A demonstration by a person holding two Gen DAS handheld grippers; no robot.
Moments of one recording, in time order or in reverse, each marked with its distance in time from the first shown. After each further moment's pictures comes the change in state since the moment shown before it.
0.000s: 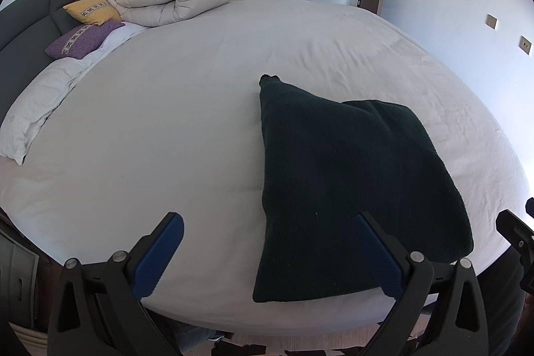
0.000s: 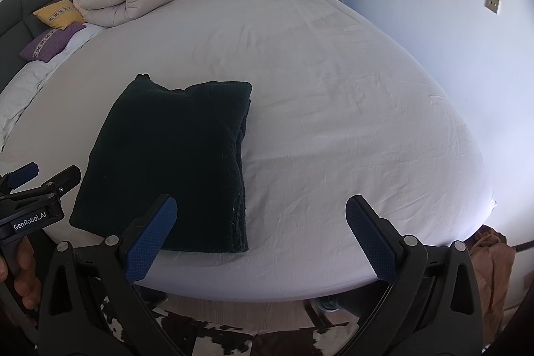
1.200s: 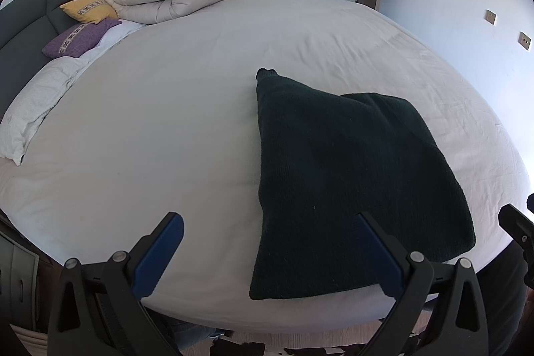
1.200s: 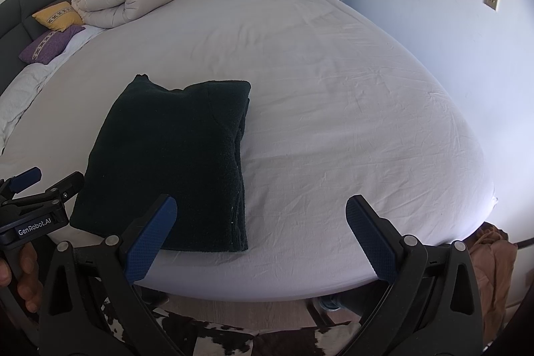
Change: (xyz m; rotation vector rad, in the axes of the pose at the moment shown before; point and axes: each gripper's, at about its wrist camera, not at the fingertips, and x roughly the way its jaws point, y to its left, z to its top) left arm 0.006 0.000 -0.003 0.010 0.016 -0.006; right arm 0.006 0.004 -0.001 0.008 0.000 0.000
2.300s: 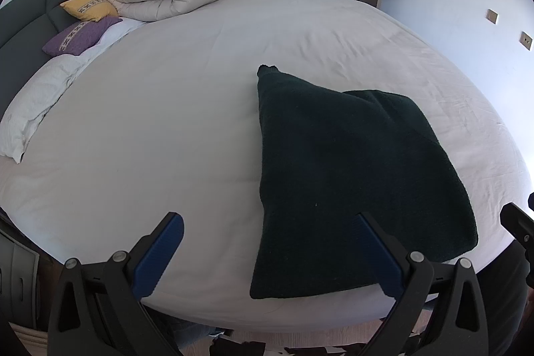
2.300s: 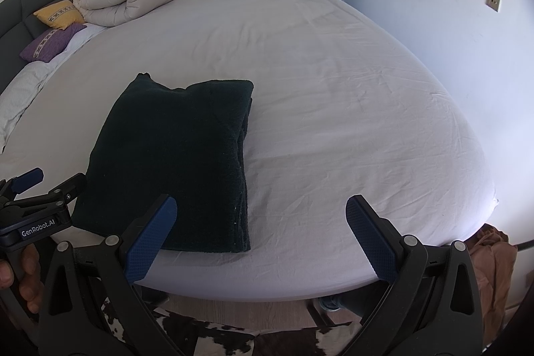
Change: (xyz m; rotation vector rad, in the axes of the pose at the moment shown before) left arm 0.003 0.003 -0.002 0.001 0.010 0.000; right arm -0.001 0.008 -0.002 0.000 0.002 0.001
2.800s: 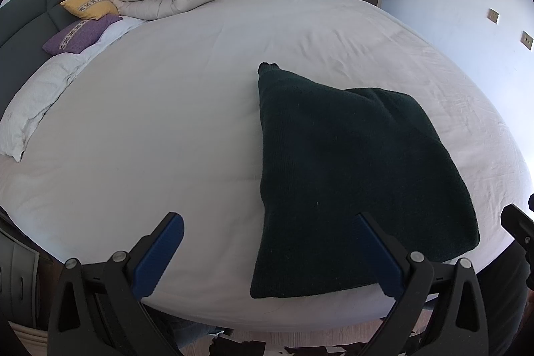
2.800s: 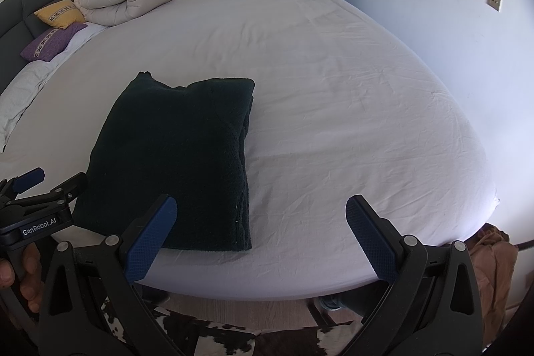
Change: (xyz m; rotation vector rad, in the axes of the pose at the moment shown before) left arm 0.001 0.003 -0.001 -0.001 0.007 0.000; right arm 0.000 0.002 -0.001 0.000 0.003 0.002
